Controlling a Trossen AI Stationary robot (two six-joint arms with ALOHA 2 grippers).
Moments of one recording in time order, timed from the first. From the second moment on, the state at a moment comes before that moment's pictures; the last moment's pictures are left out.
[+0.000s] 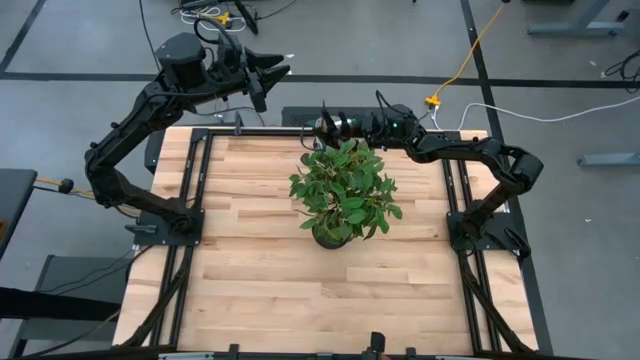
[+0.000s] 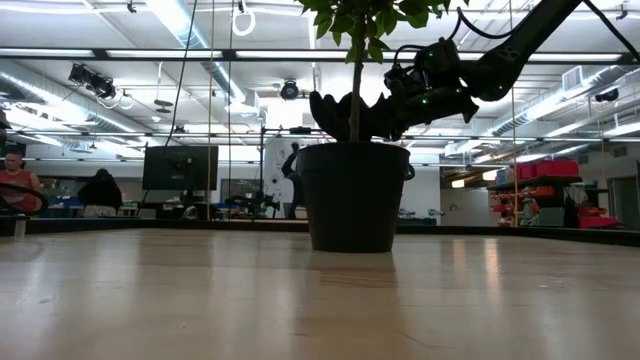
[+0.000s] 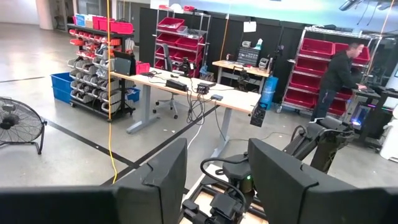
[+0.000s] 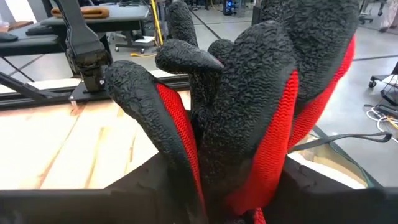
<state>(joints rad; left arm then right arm) 0.55 1.36 1.81 -0.42 0.08 -0.15 -0.66 1.60 0.86 0.50 -0.51 -0.11</state>
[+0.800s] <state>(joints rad) 0.55 1.36 1.81 -0.42 0.08 -0.15 -0.67 1.60 0.86 0.58 -0.55 0.02</state>
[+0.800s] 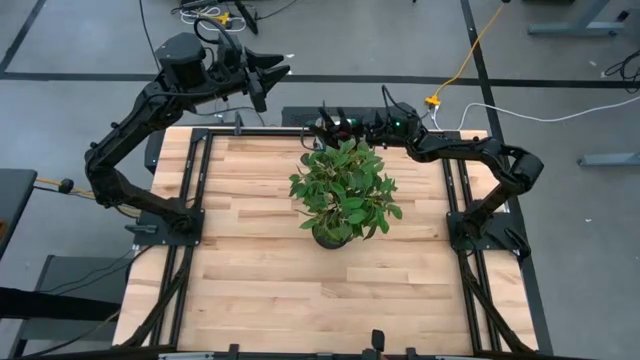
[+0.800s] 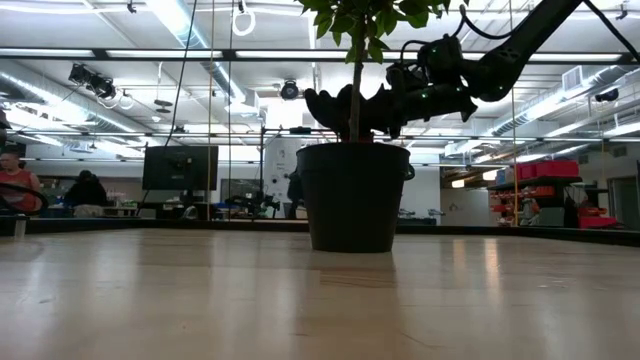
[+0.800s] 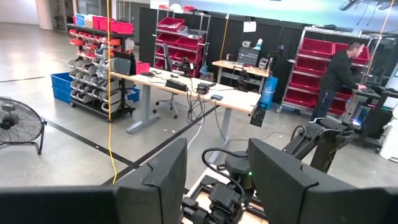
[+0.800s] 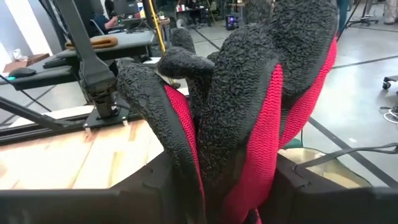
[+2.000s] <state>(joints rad) 0.55 1.36 1.81 -0.42 0.07 -0.15 -0.68 1.59 0.83 0.66 -0.44 0.02</state>
